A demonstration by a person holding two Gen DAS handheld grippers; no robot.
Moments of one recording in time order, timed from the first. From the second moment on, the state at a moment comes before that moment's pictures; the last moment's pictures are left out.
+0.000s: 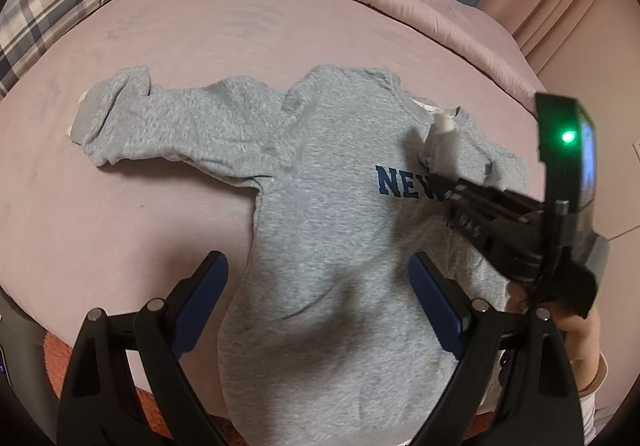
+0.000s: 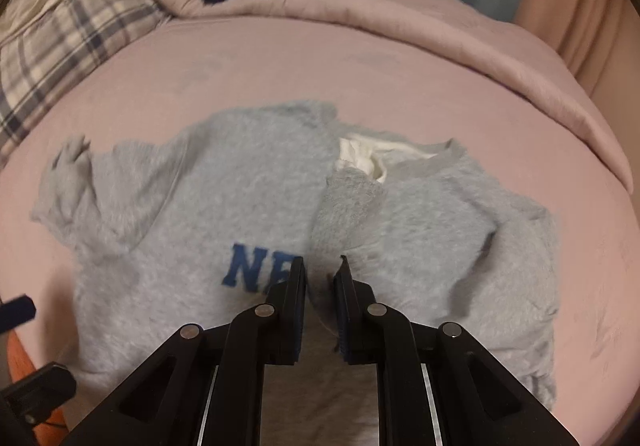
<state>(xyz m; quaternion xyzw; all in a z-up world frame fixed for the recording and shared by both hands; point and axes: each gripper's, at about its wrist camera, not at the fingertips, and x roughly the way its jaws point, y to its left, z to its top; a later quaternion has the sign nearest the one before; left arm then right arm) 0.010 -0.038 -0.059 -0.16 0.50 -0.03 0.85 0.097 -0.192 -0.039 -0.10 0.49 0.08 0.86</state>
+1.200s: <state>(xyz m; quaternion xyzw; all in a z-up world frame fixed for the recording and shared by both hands) 0.151 -0.109 -0.118 -0.20 0.54 -0.15 0.80 0.071 -0.397 -0.046 0.18 0.50 -0.06 0.85</state>
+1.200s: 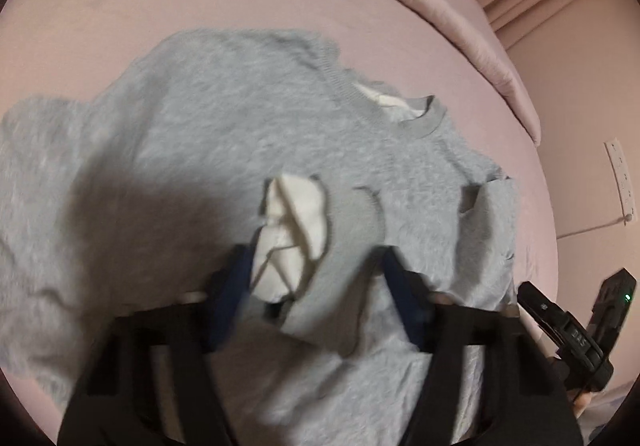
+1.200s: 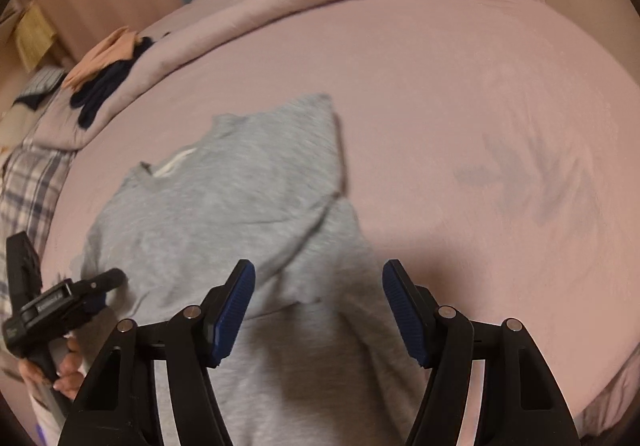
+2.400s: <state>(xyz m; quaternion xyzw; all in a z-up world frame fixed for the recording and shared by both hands) 0.135 -0.060 -0.125 -0.18 0.53 -0.08 0.83 0.096 -0.386 -0.074 0.13 0.52 -0.08 0.84</state>
